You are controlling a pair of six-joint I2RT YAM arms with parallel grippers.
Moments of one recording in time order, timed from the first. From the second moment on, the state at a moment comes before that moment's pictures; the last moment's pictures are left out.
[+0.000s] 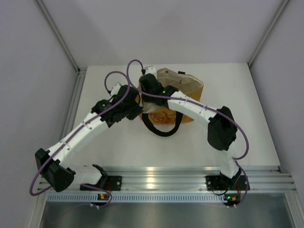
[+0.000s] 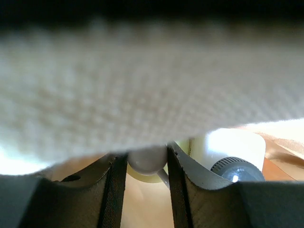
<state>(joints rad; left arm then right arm) -0.67 1.29 1.29 -0.83 -0.27 -1.22 0.86 2.03 1.82 -0.47 0.40 0.36</state>
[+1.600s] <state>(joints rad) -0.67 1.32 1.32 -0.83 -0.28 -1.21 0.86 1.92 1.88 -0.56 0.39 0.22</state>
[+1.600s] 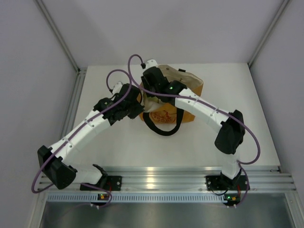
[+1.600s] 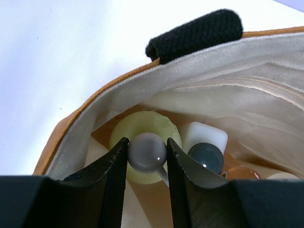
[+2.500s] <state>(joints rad) -0.67 1.34 1.32 -0.84 -0.27 -1.21 0.88 1.78 1.97 -0.64 0.38 0.12</state>
